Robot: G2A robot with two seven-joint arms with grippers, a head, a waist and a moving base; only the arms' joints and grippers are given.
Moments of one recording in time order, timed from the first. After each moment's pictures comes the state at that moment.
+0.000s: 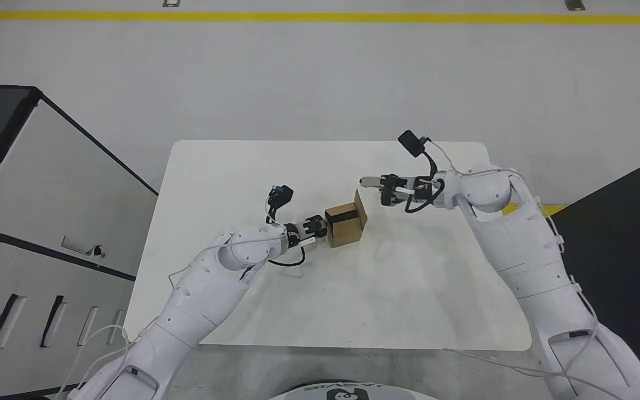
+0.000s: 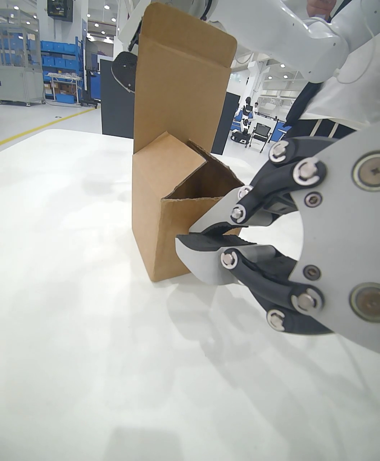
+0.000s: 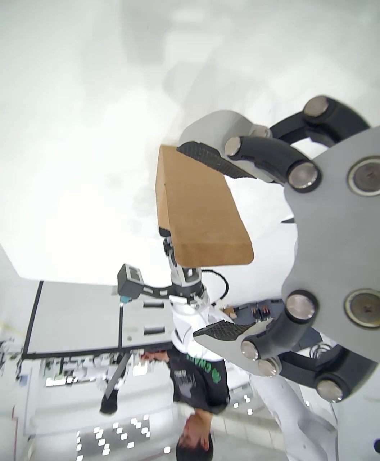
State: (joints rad) left arm 1.18 -1.22 -0.94 -1.36 0.17 0.15 -0.59; right arm -0.99 -1.13 1.15 -1.32 -0.07 0.01 1.09
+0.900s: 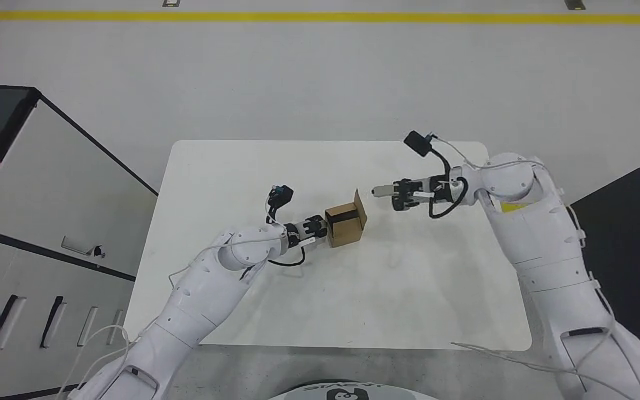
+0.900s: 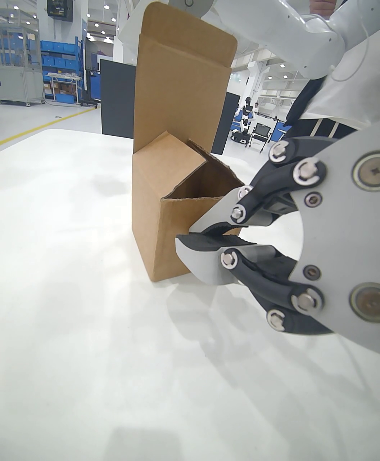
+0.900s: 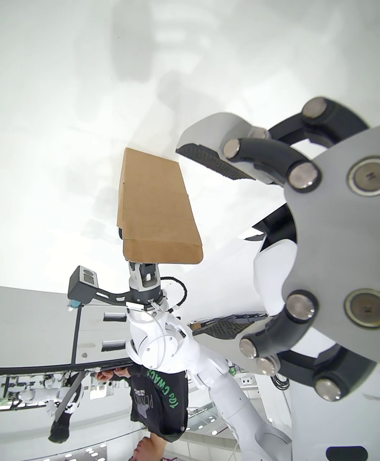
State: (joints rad) left arm 1.18 -1.22 -0.94 -1.36 0.17 0.15 -0.59; right arm -0.96 -1.08 1.21 -1.34 -0.06 -0.05 1.33
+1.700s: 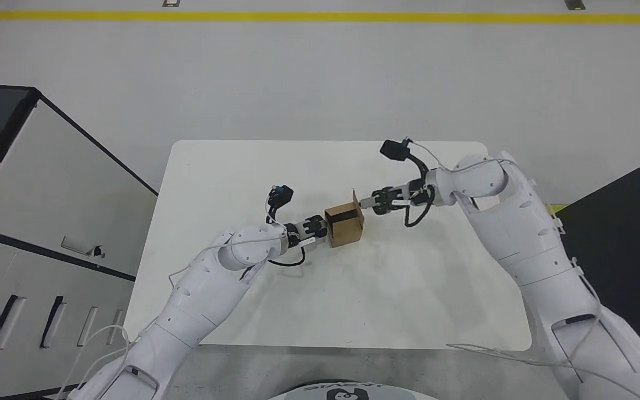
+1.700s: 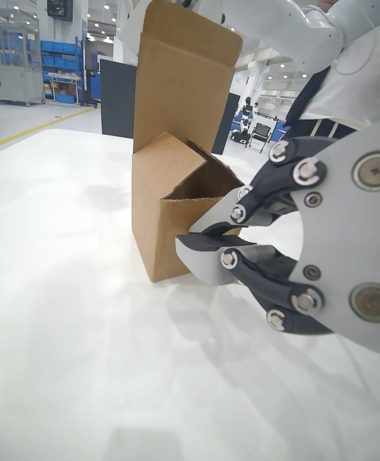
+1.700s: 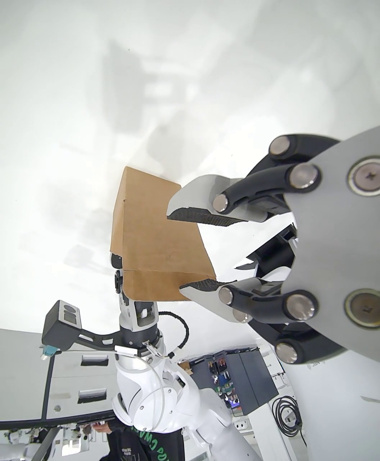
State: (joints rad) left arm 1.18 -1.22 -0.94 -1.36 0.17 0.15 -0.59; right arm -0.88 -1.11 1.02 -1.31 -0.19 -0.07 1.27
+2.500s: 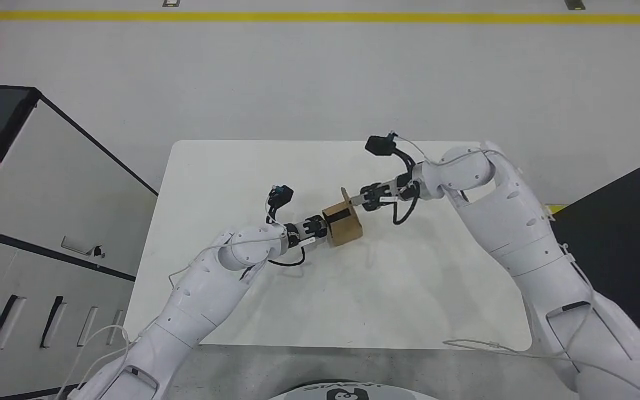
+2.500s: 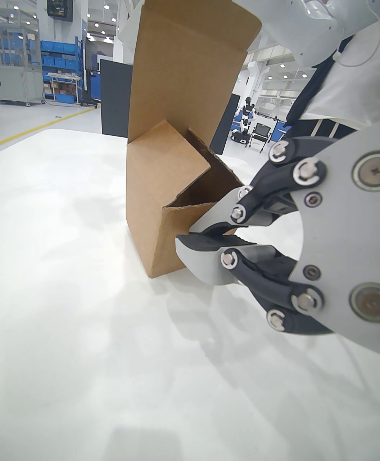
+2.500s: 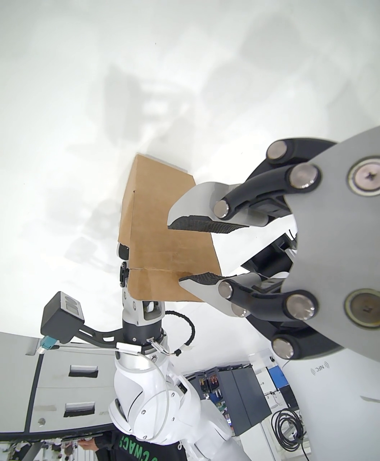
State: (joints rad) left arm 1.18 -1.22 -0.94 -1.36 0.17 0.15 -0.59; right arm -0.81 -1.12 0.94 -1.30 -0.19 -0.06 1.26
